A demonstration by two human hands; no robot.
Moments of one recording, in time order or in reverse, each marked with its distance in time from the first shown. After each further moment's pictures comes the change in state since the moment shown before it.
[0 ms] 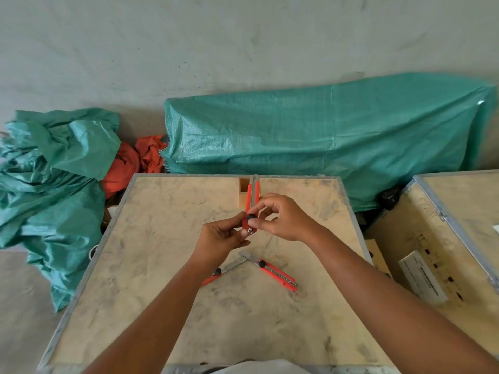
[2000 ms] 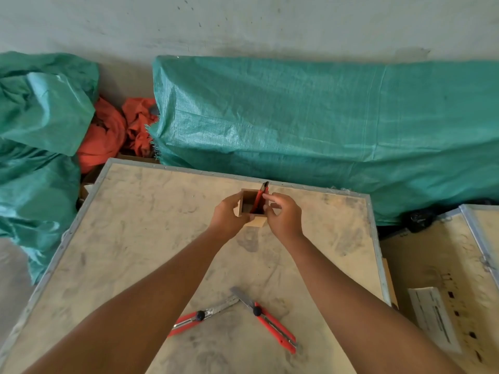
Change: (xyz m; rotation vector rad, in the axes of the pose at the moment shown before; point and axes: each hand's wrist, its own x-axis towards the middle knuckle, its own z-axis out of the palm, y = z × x) left_hand 0.247 -0.078 -0.025 0.578 0.164 -0.235; right_hand 0.178 0.167 0.028 -0.163 0.375 0.236
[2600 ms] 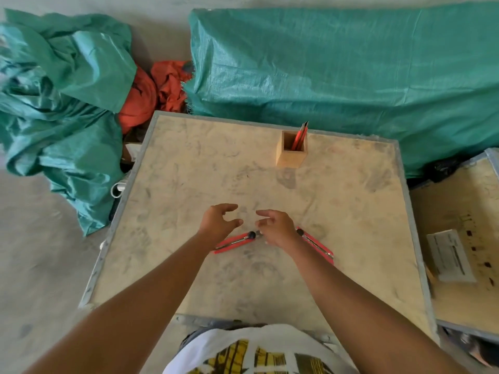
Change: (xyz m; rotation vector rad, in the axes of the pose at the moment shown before) left_hand -0.174 -0.142 -0.086 0.091 -0.043 -0.183; right_hand -0.209 -0.057 0.077 0.198 -0.460 0.551
